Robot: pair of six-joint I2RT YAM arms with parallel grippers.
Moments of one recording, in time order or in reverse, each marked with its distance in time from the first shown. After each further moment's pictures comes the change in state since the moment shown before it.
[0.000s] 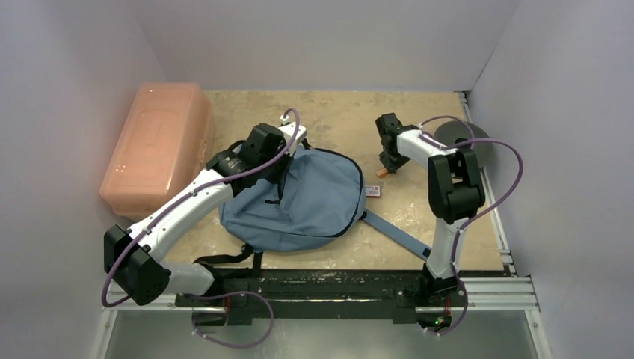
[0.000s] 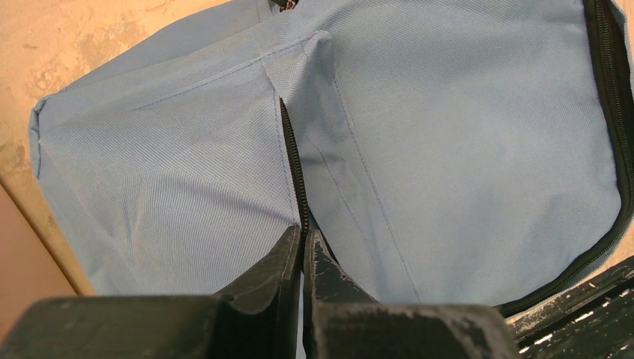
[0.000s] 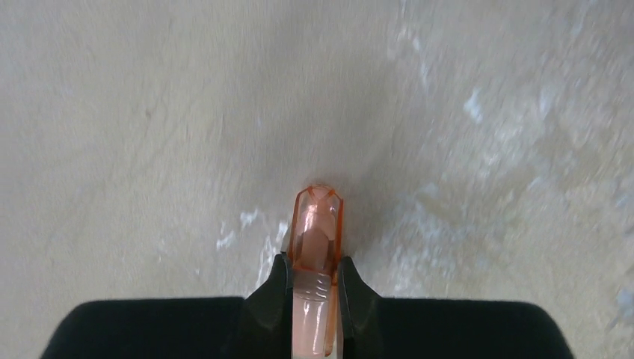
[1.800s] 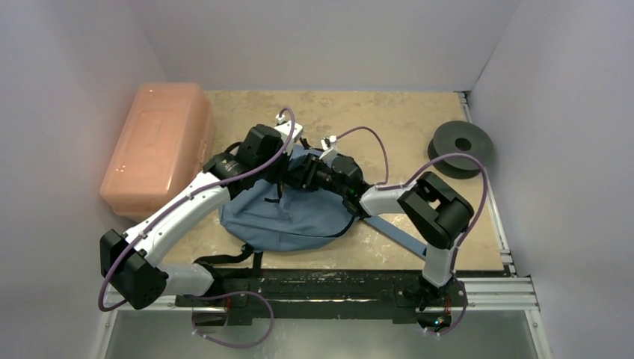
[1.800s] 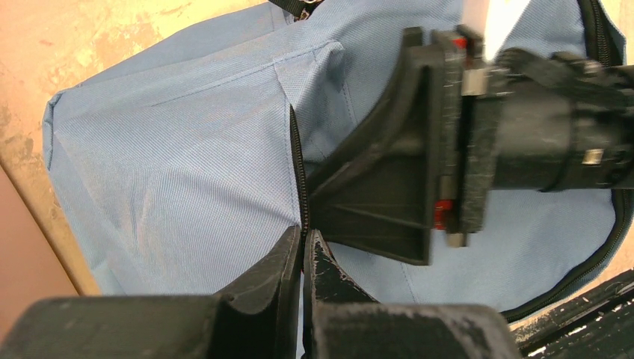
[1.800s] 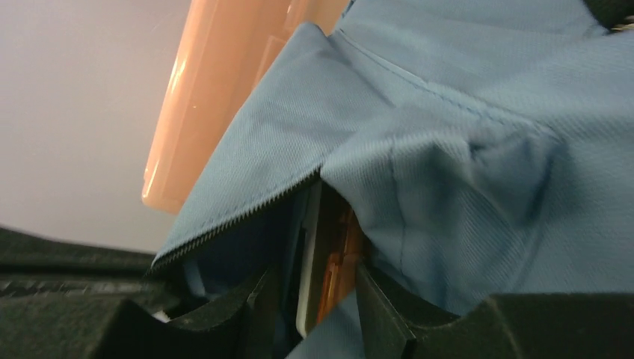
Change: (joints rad) left arm -0.001 -0.031 -0.018 0.020 -0.029 -0.039; right arm 0.498 -0.097 -0.500 1.610 -0.679 -0.221
